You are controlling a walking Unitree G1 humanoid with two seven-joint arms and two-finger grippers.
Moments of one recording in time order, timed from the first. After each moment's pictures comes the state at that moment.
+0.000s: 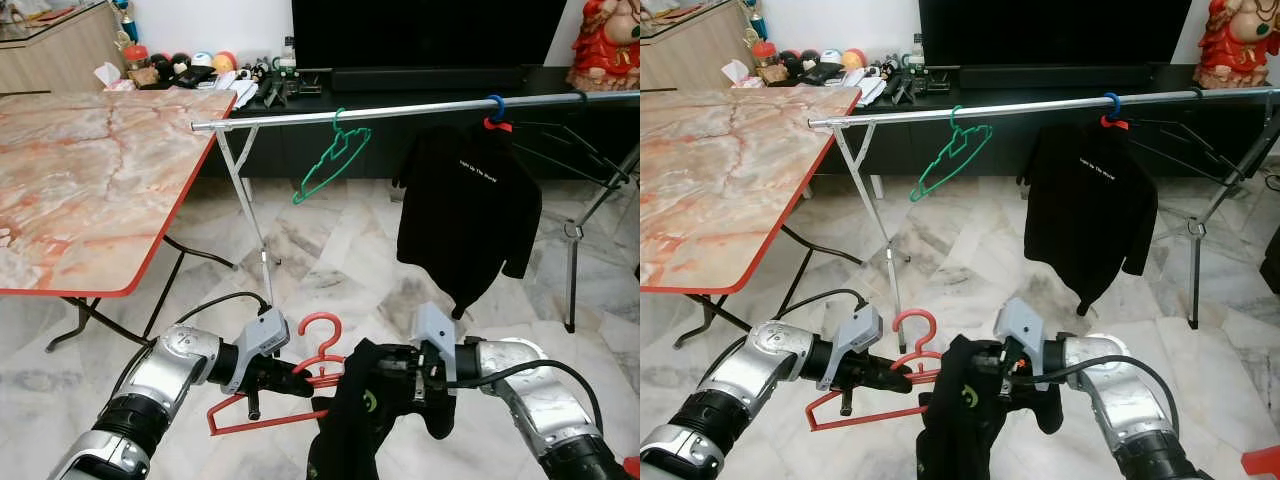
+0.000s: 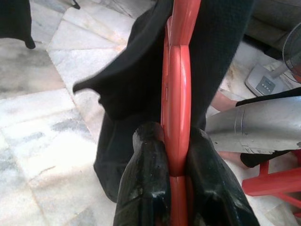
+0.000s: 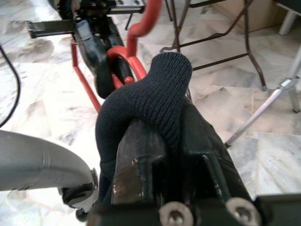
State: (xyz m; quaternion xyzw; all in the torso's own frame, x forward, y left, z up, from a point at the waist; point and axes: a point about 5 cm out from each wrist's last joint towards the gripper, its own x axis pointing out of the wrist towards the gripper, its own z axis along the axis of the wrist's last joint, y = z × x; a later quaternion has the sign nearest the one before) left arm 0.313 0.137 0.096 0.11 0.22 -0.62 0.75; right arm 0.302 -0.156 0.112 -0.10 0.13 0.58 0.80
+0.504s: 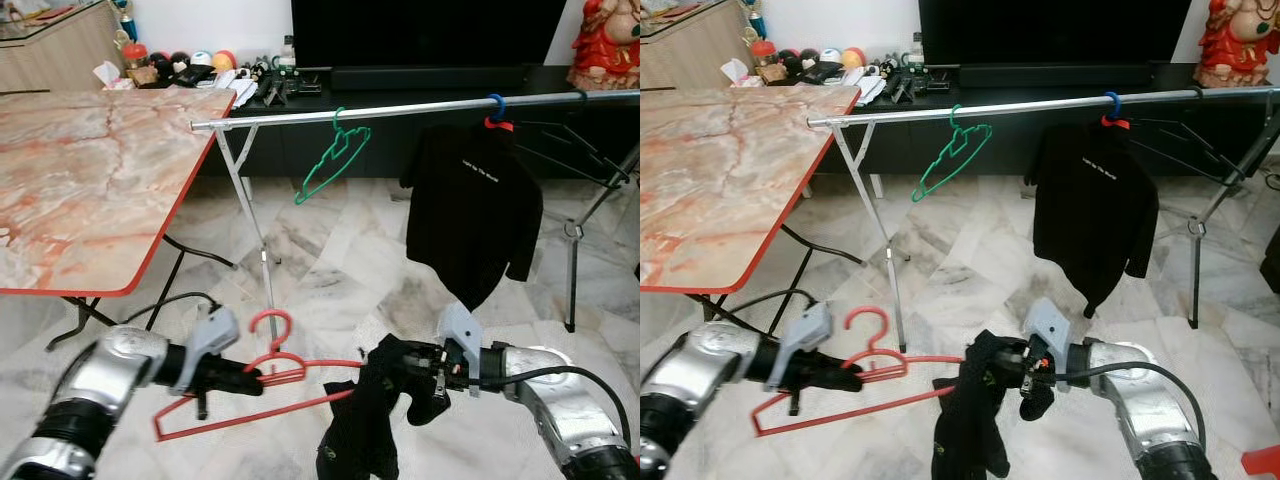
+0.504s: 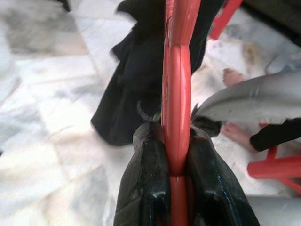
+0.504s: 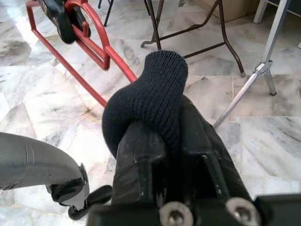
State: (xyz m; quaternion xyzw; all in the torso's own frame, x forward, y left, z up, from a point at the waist) left arm 0.305 0.209 0.101 0.14 0.27 -0.56 0.77; right arm 0.298 -0.181 0.110 -0.10 0.14 0.53 0.83
